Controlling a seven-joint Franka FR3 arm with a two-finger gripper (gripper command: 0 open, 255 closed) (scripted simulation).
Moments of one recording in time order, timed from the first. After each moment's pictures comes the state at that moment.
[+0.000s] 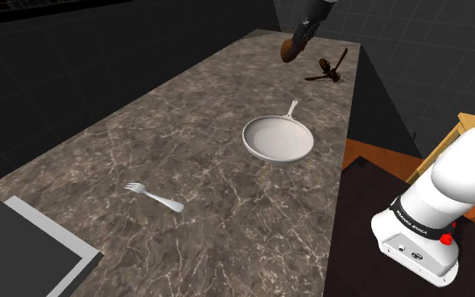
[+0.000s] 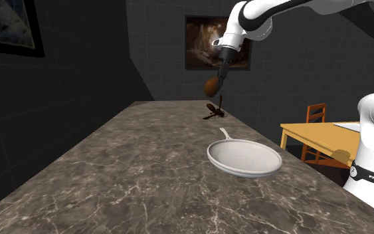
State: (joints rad) arm -0.08 -0.16 -0.11 -2.01 0.18 2.07 -0.53
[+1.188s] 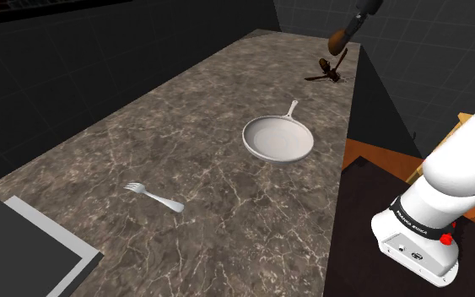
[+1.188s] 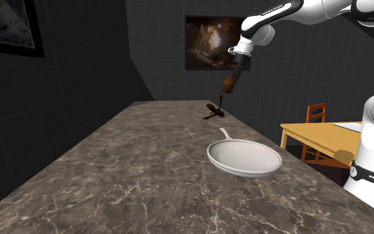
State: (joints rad) arm -0.27 0.02 -0.37 -1.78 0.28 1.92 -0.99
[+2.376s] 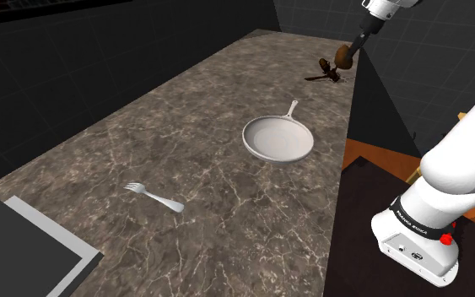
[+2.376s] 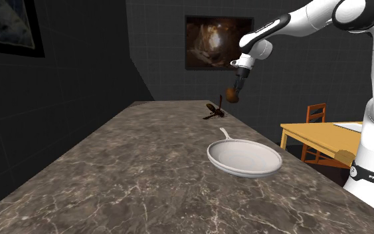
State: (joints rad) arm -0.33 0.14 -0.41 -1.80 0.36 2.01 -1.15
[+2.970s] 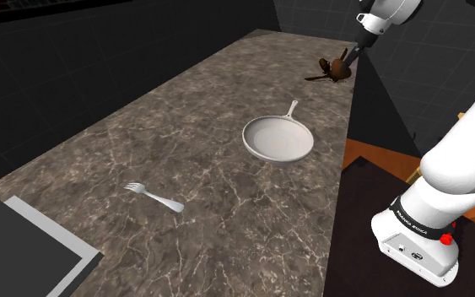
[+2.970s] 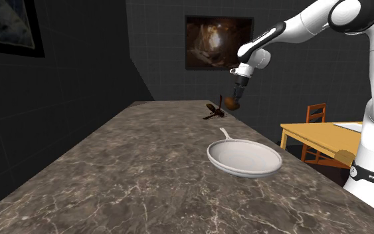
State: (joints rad) arm -0.33 0.17 -0.40 -1.89 0.39 2.11 -1.19
